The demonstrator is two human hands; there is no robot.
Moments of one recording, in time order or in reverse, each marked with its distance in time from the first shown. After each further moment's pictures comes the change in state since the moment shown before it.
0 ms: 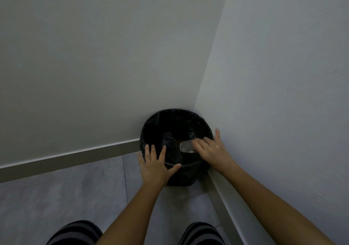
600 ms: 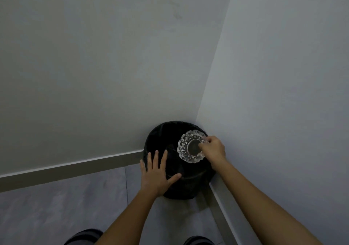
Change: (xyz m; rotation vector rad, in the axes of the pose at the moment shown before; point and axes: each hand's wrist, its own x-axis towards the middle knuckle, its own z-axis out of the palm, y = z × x) left_hand -0.003 -0.011 -0.011 -0.187 0.060 0.122; right_hand 0.051 0.012 -0.040 1.299 -0.293 1.349
